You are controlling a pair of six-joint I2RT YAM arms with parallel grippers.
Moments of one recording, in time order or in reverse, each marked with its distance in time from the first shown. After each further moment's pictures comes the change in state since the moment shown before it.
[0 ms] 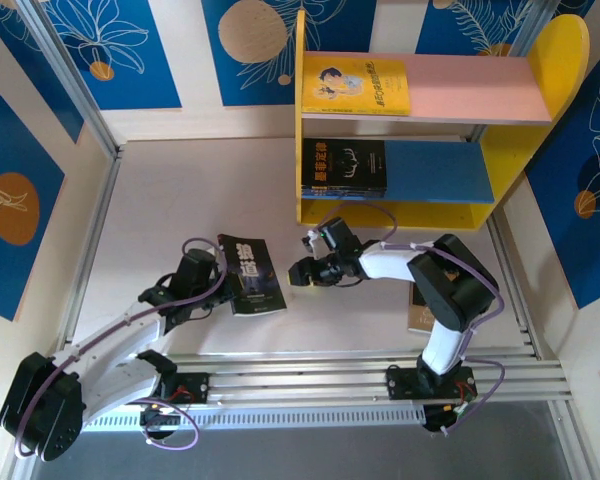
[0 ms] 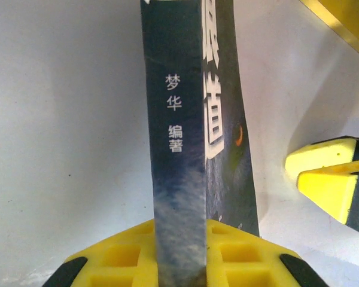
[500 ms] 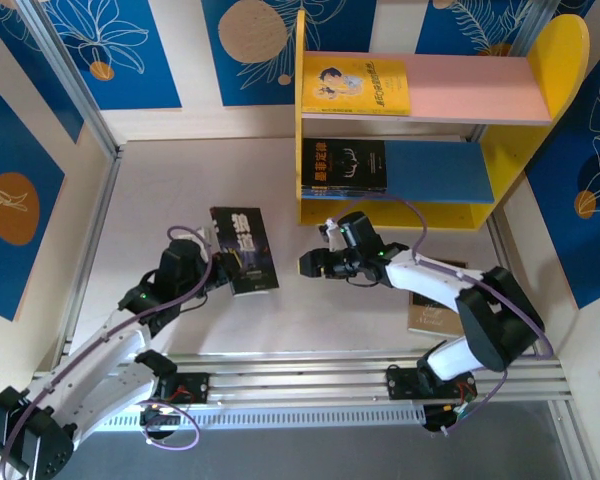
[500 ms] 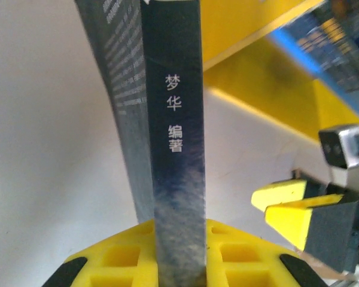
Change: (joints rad) left arm -0.009 -0.167 0.140 -0.025 -0.033 -0.008; right arm -0.020 -0.324 -0.080 -0.046 0.066 0.079
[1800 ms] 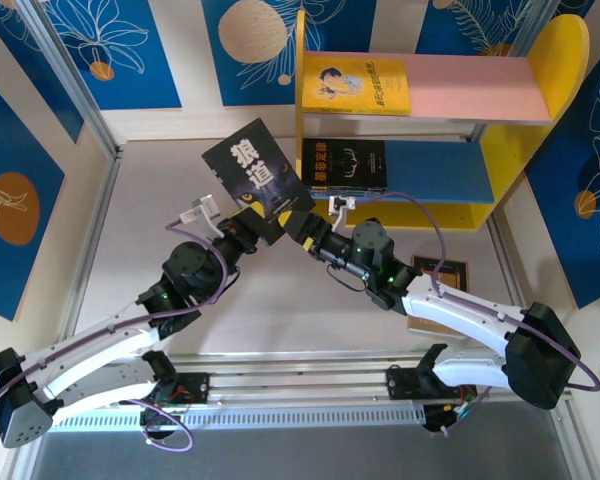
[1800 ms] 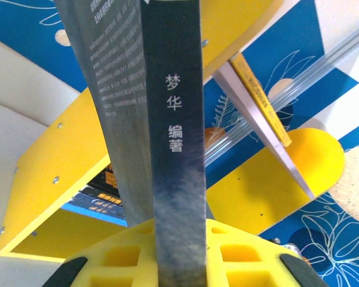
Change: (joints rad) left arm -0.385 0.113 0.098 0.674 -0.514 0.024; right arm 0.224 -0.224 -0.054 0.581 0.373 0.574
